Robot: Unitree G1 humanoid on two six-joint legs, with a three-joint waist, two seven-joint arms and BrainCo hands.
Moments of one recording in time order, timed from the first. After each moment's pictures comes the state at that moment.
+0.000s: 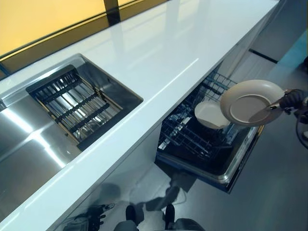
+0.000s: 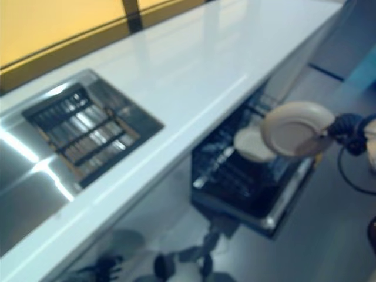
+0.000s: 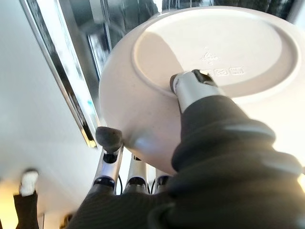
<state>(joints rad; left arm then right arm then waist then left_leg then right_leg) -0.04 0.37 -0.15 1.07 -0.34 0.14 -0.23 -0.84 -1.13 0.36 0.67 0.10 0.43 0.55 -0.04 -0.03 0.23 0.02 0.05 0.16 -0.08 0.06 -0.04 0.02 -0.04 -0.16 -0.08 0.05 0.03</state>
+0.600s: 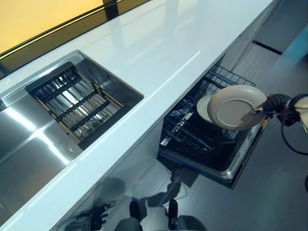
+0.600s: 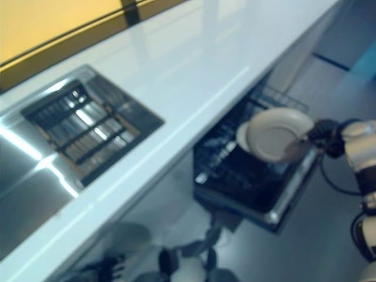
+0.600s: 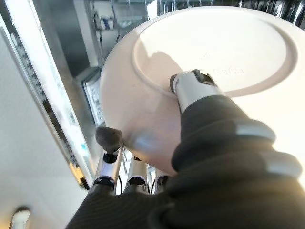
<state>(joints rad) -0.04 0.37 -0.15 1.07 -0.37 0.15 -0.22 -0.80 -1.04 0.34 0.55 0.10 0.53 0.57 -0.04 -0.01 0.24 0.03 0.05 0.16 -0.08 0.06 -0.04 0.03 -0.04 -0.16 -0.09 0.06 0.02</state>
